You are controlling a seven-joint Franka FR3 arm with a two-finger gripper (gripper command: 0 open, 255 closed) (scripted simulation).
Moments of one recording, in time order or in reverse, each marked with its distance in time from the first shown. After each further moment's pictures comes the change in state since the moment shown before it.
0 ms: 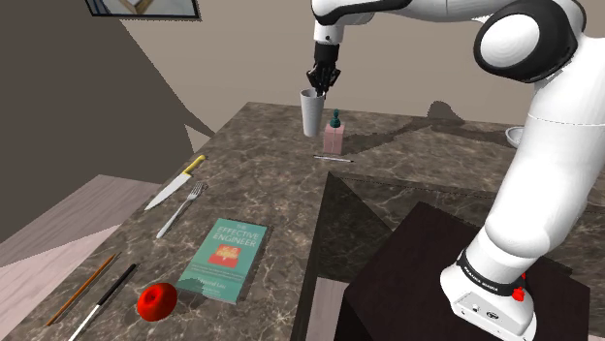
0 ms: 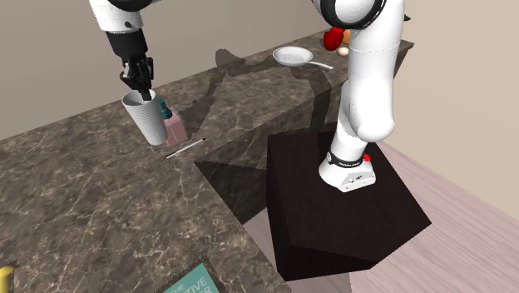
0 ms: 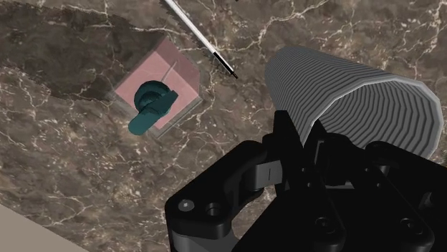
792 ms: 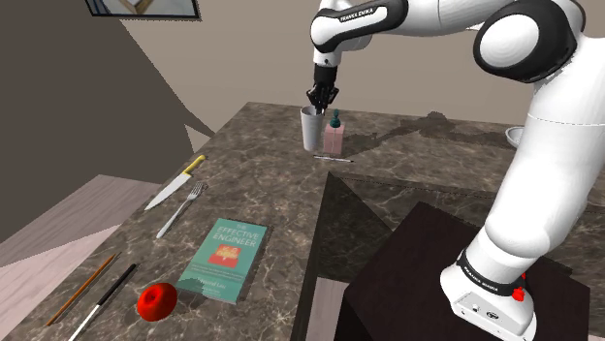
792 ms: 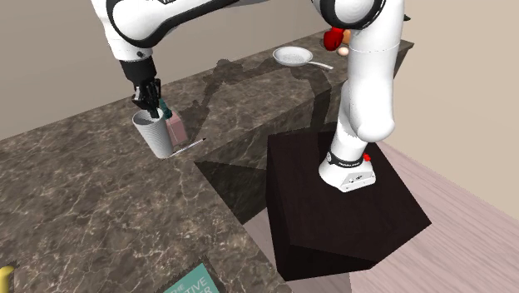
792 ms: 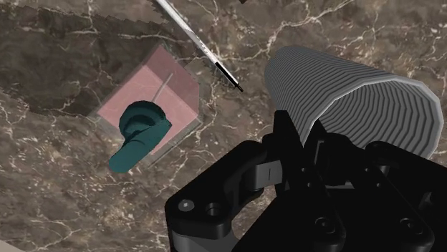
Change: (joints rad) arm 0.000 0.002 0.000 -0.159 0.003 0.160 -0.013
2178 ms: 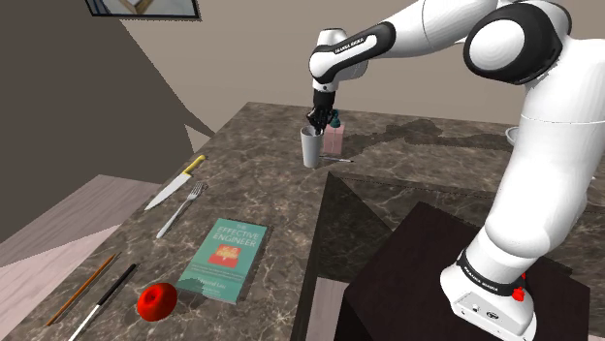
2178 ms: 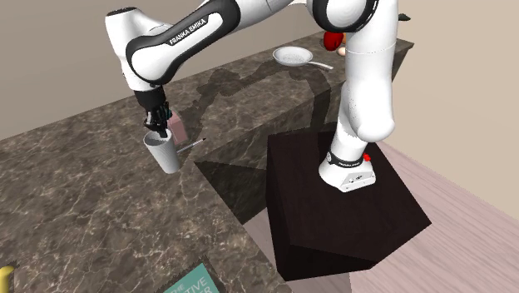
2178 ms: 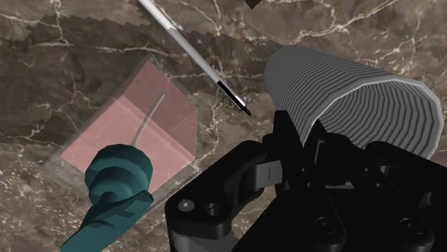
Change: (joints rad) arm 0.003 0.046 0.001 -0.144 0.004 0.190 -0.013
